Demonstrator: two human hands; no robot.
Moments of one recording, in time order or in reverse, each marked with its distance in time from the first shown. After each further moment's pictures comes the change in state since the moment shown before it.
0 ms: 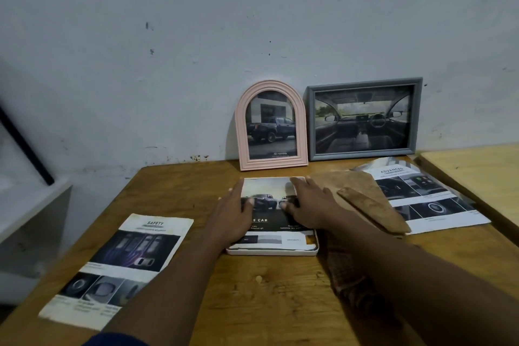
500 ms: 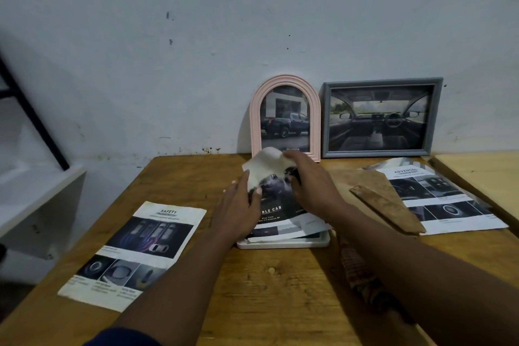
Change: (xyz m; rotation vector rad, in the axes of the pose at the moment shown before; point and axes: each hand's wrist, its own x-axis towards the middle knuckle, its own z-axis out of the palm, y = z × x) left_hand -0.011 -0.007 -0.004 -0.029 0.133 0.023; right_hand -0.002 -0.037 -0.008 0.268 0.412 -0.273
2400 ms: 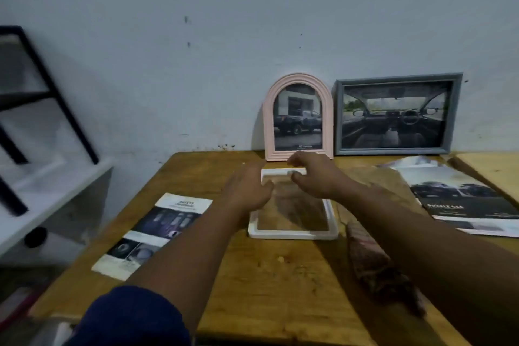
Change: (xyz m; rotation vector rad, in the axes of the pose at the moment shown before) left_hand 0.003 0.038 -0.035 0.112 -0.027 -0.015; right_hand 0.016 -0.017 -0.020 -0.013 -0.290 0.099
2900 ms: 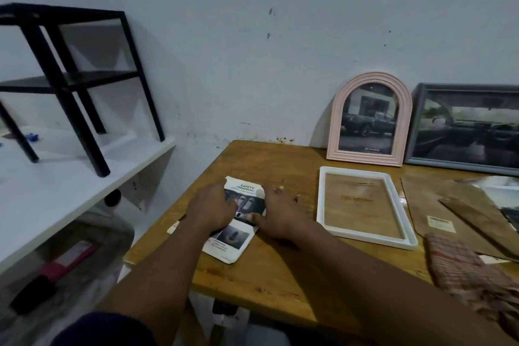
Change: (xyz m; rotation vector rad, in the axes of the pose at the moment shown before) left_hand -0.072 -0.182 -0.080 0.129 0.135 -0.309; right_hand -0.006 -0.134 0.165 -0.147 -0.286 -0.063
